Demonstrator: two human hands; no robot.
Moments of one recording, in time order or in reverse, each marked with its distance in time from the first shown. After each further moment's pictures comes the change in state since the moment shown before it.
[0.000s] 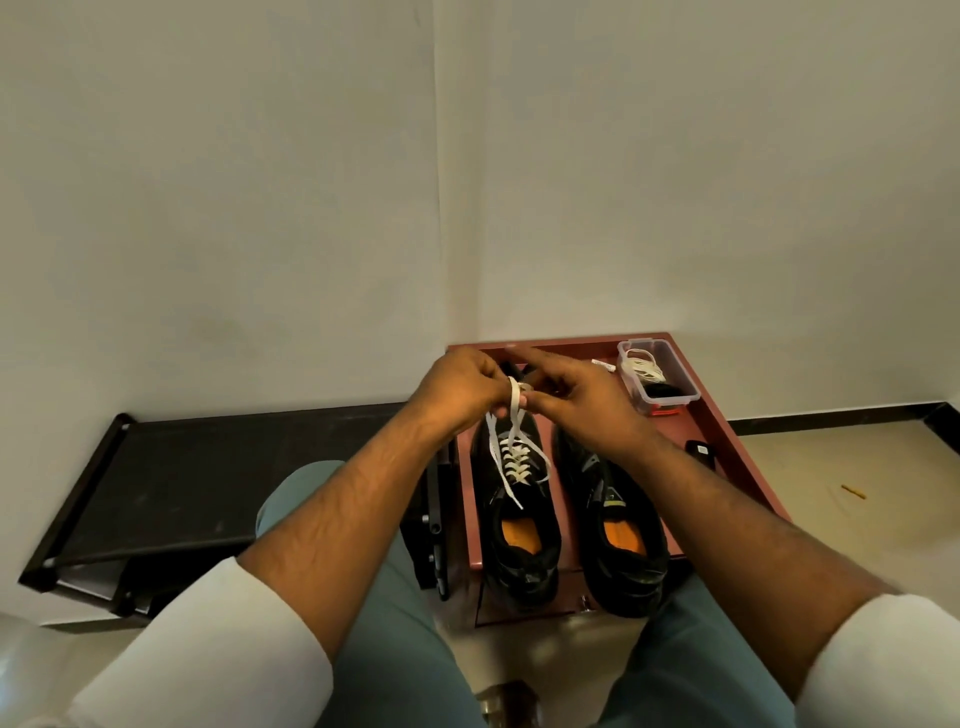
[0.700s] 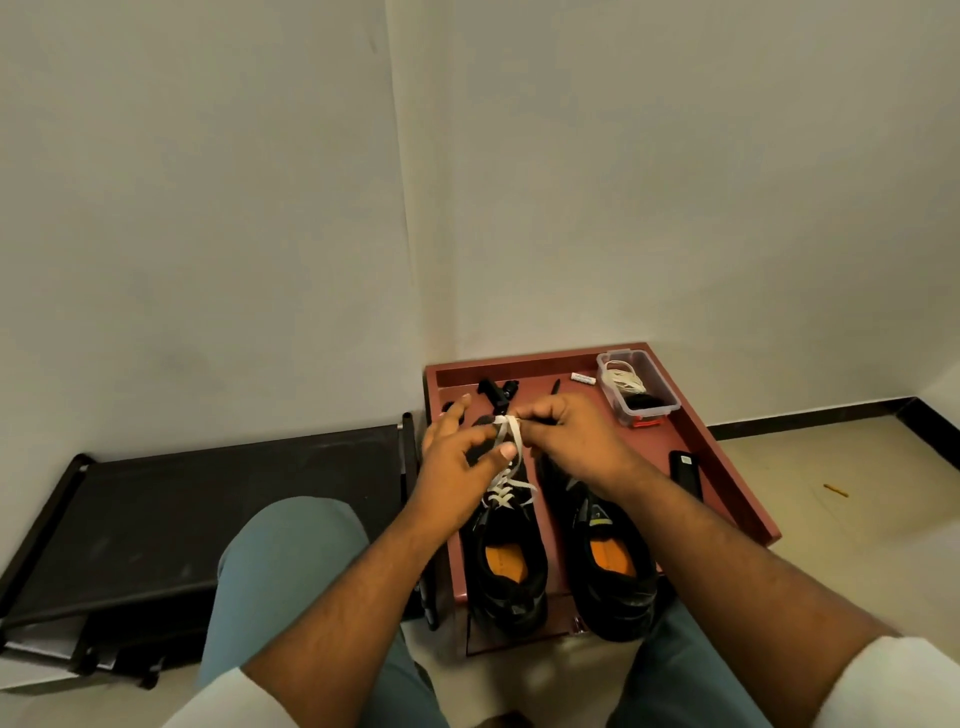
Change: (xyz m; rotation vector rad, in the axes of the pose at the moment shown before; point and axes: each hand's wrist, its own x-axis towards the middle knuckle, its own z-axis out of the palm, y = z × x) left_hand -0.004 -0.061 0.057 -0.077 0.089 0.150; right_hand -0.002 0.016 0.002 0.197 0.016 0.186
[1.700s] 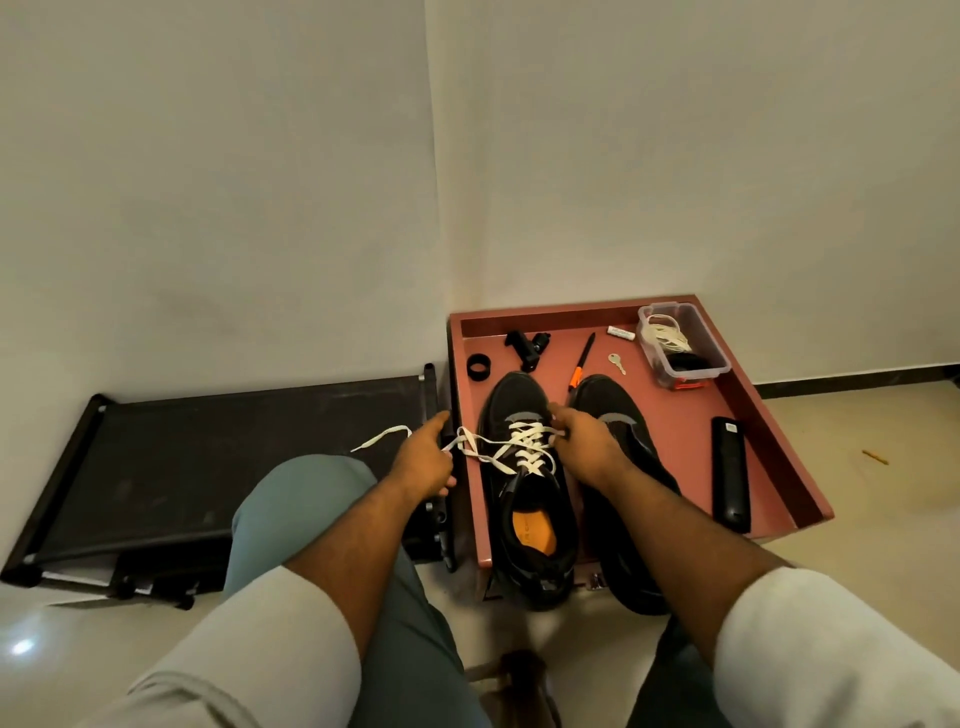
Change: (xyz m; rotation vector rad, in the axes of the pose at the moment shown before) left_hand 0.026 -0.104 -0.013 0.022 -0.106 -0.593; right_hand 0.039 0.112 0.038 -0.432 0.007 0.353
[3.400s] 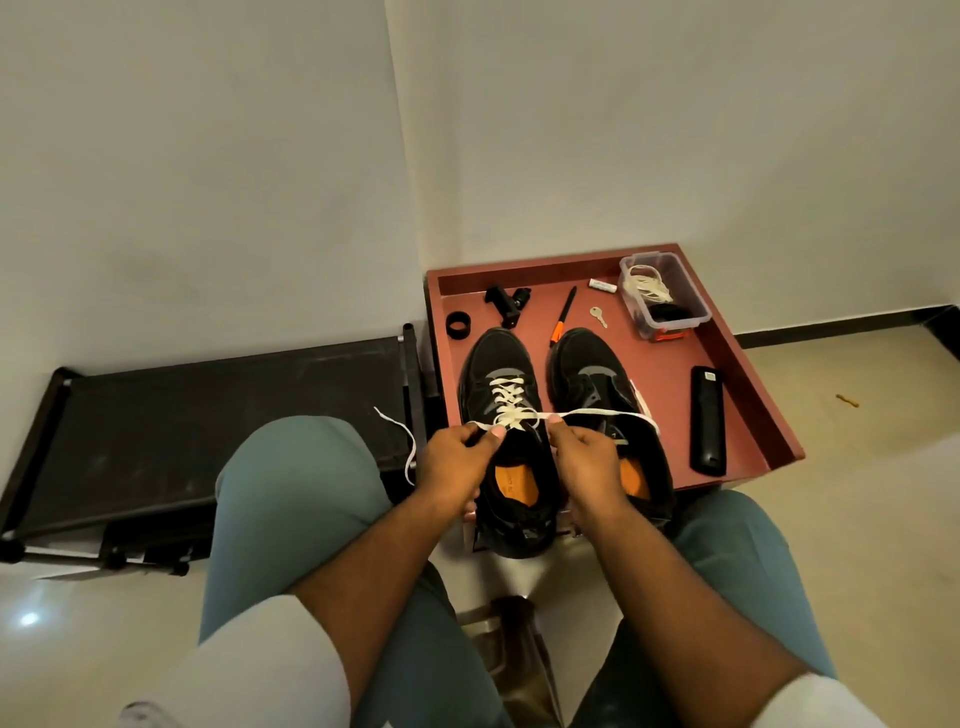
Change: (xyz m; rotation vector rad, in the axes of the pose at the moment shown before) left_hand -0.055 0.002 0.057 -0.204 0.009 -0.027; right_hand -0.074 0.005 0.034 0.865 0.281 0.415
